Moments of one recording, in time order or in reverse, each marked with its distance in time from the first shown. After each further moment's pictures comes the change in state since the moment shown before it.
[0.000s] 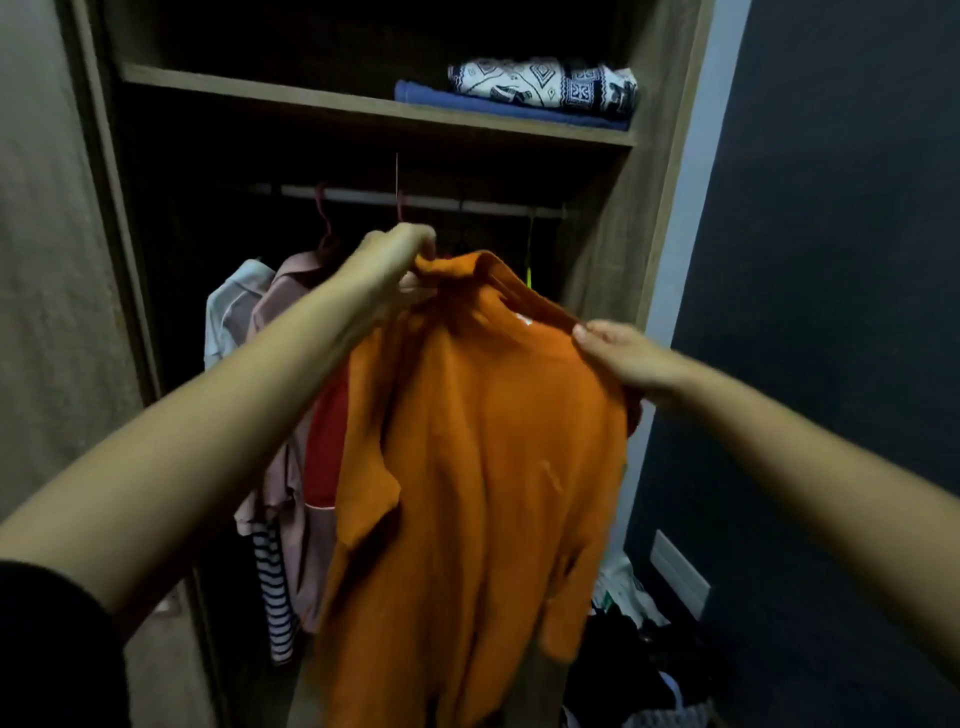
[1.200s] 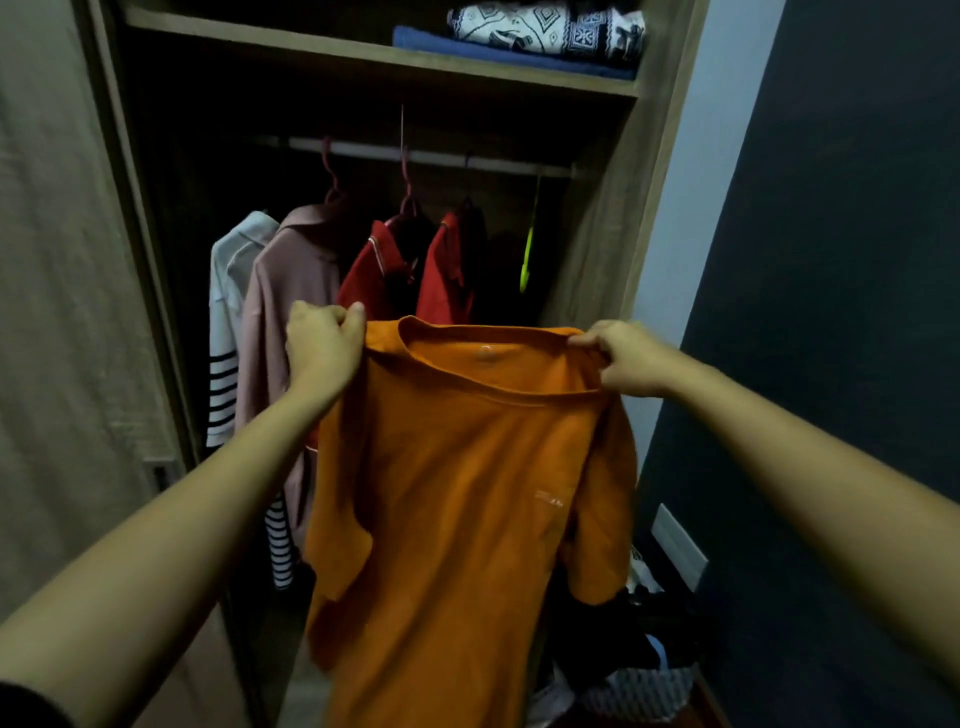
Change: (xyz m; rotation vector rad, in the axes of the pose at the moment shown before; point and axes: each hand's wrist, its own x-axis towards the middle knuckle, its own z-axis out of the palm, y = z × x) left_hand -0.028 -0.132 -0.044 0.814 0.455 0.400; right_hand -0.018 0.040 -0.009 -0.762 -0.010 -0.160
